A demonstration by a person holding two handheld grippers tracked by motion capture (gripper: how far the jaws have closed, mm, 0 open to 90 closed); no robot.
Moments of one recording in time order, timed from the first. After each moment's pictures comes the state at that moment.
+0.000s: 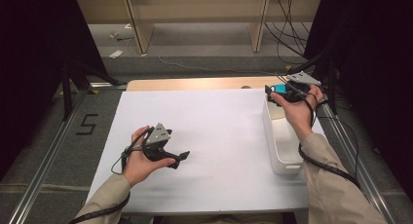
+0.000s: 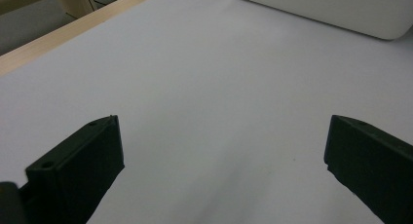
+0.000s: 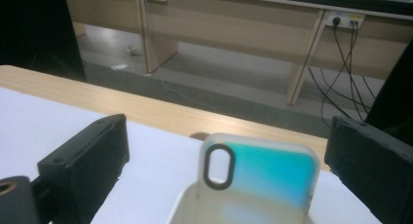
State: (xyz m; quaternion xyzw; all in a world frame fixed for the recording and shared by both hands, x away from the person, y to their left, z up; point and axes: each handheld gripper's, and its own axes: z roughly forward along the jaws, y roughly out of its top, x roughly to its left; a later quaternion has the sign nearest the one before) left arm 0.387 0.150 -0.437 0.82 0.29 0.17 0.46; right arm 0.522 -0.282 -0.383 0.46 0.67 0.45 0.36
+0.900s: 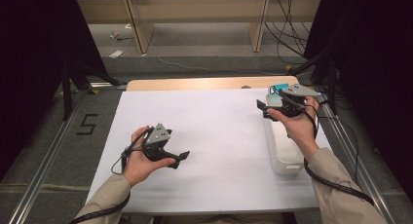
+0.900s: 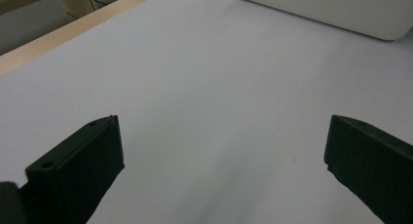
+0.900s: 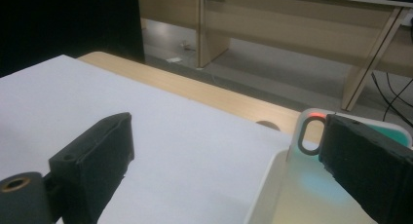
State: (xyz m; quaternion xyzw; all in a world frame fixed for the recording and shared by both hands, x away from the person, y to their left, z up) left arm 0.387 0.150 -0.437 0.82 0.30 0.17 0.45; right arm 0.470 -0.262 -0.378 0.40 0.72 0.49 0.29
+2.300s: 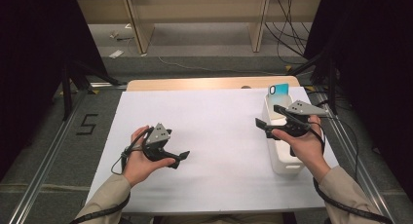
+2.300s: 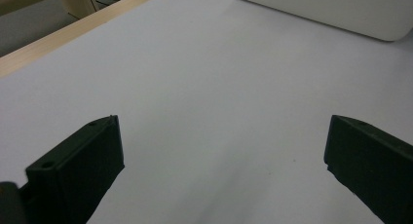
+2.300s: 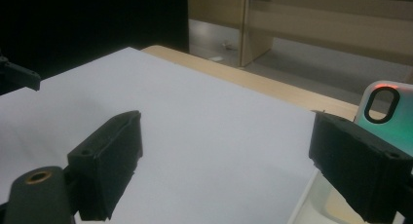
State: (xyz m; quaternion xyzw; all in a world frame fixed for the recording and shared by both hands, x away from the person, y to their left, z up) left arm 0.387 0.150 -0.436 0.82 0.30 0.18 0.46; right arm 0.417 -0.263 -0.384 0.36 0.74 0.52 0.24
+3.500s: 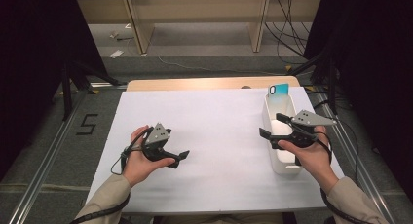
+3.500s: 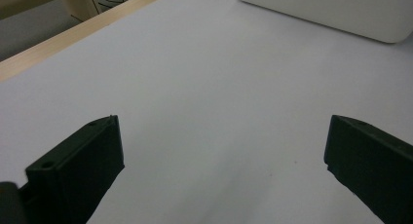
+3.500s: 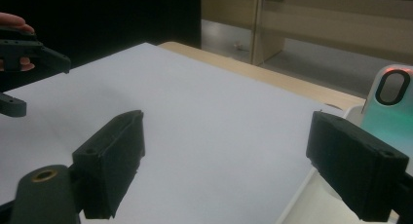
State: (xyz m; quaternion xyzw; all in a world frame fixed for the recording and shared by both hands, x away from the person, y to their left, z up) left arm 0.386 0.151 -0.435 0.82 0.30 0.18 0.46; right arm 0.392 -0.273 -0.391 0.34 0.74 0.53 0.22
